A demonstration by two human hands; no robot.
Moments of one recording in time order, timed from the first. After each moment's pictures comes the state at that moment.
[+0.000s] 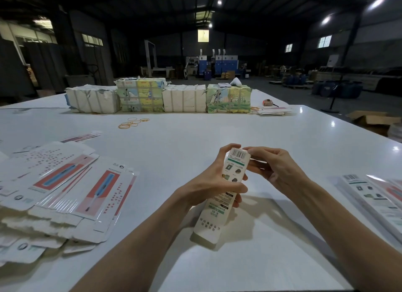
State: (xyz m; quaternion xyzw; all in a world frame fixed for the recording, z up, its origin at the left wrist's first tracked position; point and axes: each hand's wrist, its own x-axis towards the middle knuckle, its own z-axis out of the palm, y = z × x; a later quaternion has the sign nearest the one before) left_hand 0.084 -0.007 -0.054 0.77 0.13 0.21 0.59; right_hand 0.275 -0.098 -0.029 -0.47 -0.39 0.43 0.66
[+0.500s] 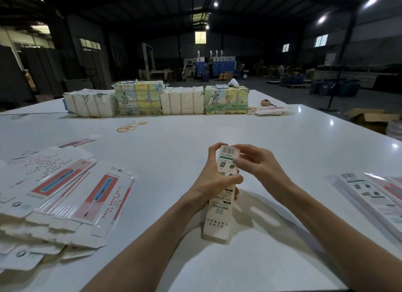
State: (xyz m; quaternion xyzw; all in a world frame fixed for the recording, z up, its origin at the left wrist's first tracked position) left_hand 0.095 -0.012 -0.061 0.71 0.19 0.32 0.60; right_hand 0.260 -0.090 -0.044 -0.49 -0.56 0.29 0.61
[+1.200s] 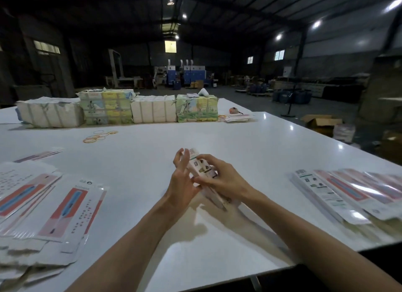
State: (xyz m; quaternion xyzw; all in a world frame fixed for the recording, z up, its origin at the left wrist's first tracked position) left_hand 0.101 -0.024 -0.051 0.47 0.16 0.38 0.78; right_hand 0.236 -0.104 -0.038 -0.63 -0.64 0.11 0.43
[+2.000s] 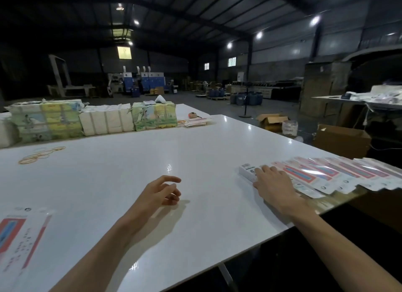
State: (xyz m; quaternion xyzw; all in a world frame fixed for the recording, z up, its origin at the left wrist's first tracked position) left_hand 0.105 -0.025 -0.075 0.73 0.17 0.25 0.61; right_hand 0.369 -0.263 -0.055 -0.91 -0.38 -0.17 0.00
